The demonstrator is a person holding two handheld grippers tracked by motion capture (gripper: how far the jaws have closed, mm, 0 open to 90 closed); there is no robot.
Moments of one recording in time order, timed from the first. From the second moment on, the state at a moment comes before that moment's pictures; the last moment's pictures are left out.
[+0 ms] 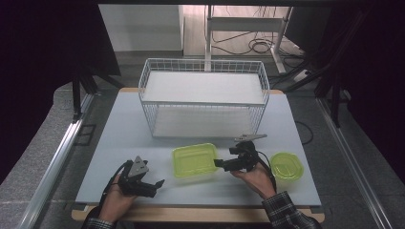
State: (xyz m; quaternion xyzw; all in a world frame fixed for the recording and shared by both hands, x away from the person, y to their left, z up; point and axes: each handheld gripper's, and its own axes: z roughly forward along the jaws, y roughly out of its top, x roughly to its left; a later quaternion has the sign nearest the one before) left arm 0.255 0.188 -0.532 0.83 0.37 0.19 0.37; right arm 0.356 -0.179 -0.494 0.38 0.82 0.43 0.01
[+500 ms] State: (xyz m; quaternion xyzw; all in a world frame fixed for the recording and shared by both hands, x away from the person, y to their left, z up) left arm 0.255 0.187 -0.532 0.84 0.37 0.19 0.36; right arm 0.380 -0.171 -0.508 0.45 0.77 0.44 -0.09
